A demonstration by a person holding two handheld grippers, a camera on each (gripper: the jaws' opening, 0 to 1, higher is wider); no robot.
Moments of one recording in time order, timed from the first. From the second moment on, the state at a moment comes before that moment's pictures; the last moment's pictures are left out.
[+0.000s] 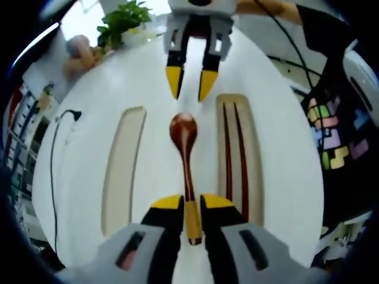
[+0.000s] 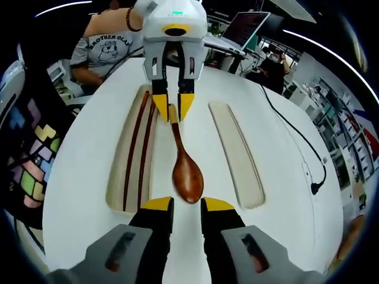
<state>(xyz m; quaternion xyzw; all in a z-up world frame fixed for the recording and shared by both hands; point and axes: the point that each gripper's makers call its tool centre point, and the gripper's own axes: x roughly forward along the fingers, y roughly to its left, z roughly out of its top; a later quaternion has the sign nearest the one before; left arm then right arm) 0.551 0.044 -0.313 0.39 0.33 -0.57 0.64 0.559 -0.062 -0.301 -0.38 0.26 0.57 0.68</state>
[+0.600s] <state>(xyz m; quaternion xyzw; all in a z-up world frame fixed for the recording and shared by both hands) 0.556 0.045 -0.321 0.38 0.36 -0.56 0.64 0.564 -0.045 -0.317 -0.38 0.23 0.58 0.68</state>
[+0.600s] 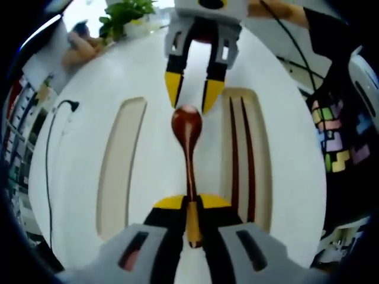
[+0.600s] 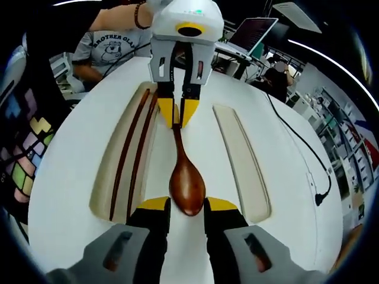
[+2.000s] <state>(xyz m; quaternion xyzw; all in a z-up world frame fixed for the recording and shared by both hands) 0.575 0.042 -0.323 0.30 0.35 -0.55 0.70 0.592 -0.040 -0.295 -0.22 0.22 0.57 0.76</state>
